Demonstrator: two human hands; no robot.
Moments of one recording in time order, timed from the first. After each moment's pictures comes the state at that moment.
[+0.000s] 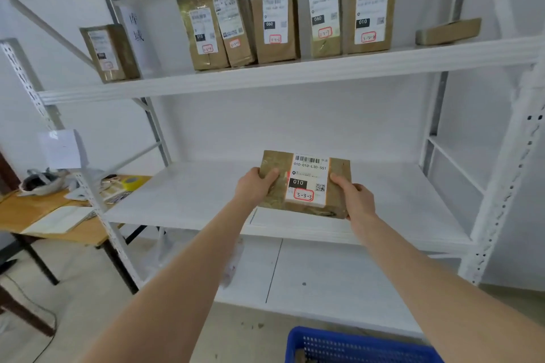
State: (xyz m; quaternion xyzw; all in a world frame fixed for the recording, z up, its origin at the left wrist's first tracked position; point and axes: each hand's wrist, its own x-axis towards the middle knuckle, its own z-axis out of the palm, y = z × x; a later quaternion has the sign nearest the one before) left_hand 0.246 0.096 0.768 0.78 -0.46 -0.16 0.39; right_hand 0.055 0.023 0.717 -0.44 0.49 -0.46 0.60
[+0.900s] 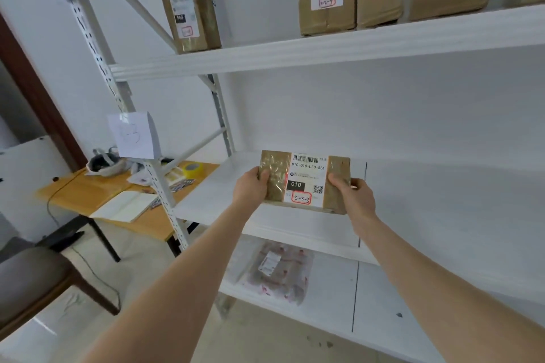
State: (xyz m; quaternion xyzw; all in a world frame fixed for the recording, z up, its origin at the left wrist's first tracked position) left_hand 0.603 0.084 0.719 0.83 -0.41 -0.08 0.36; right_hand 0.420 -0.018 0.670 -0.53 0.47 -0.43 0.56
